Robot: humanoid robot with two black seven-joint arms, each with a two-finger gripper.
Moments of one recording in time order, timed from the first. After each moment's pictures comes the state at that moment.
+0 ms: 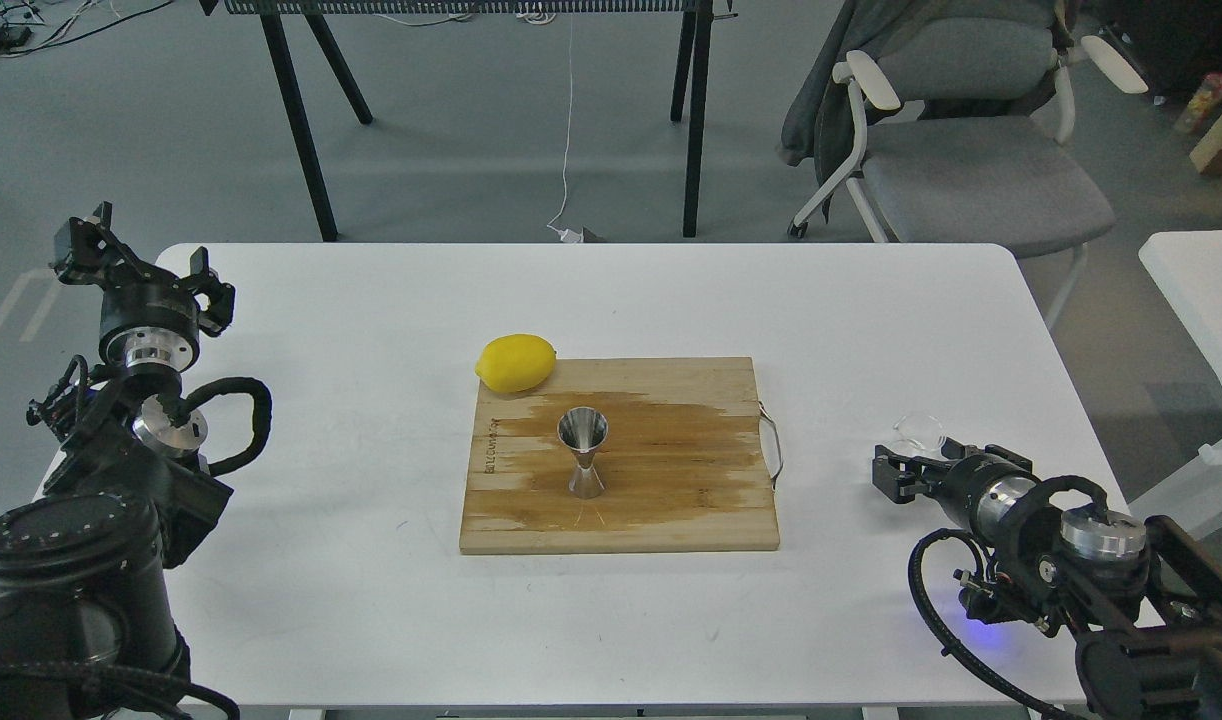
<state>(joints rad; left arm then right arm) -0.85 0.00 -0.21 0.30 -0.79 -0.49 -0.43 0.19 -0.26 1.21 1.08 0.62 -0.35 -0.03</state>
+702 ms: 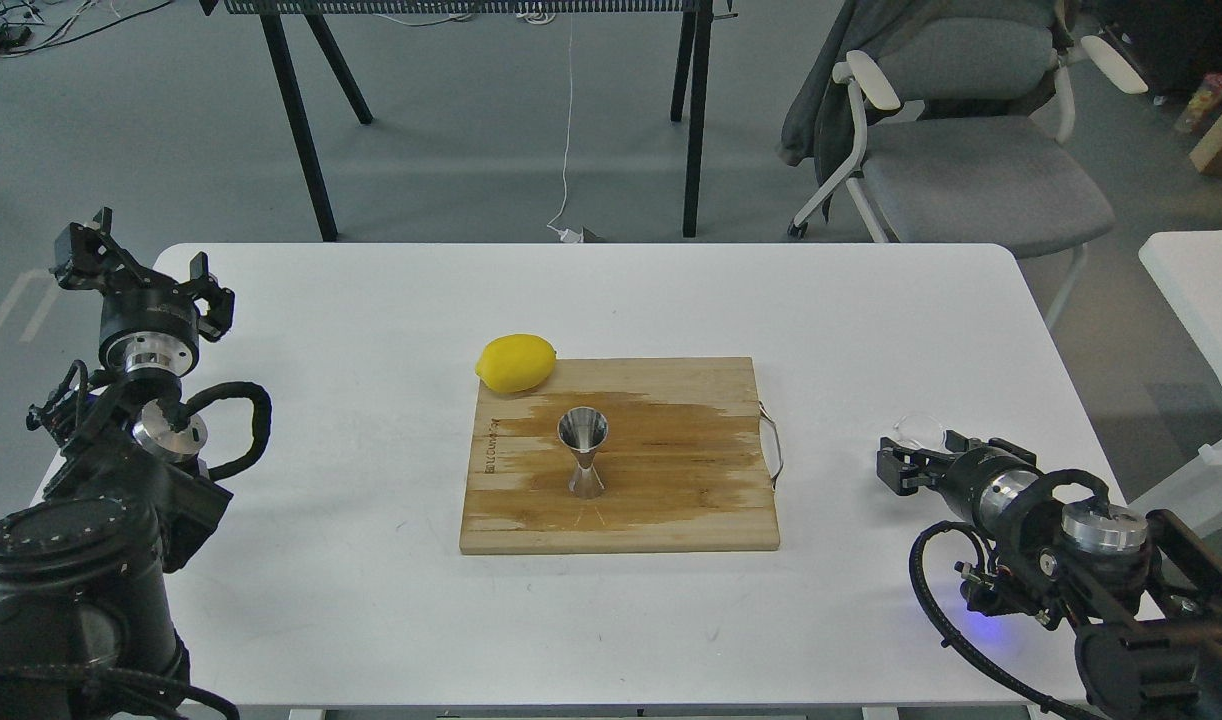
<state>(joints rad) -0.84 0.00 -0.21 0.30 -0.79 -0.49 -0.43 0.21 -0.26 1.21 1.08 0.61 -0.34 -0.02</state>
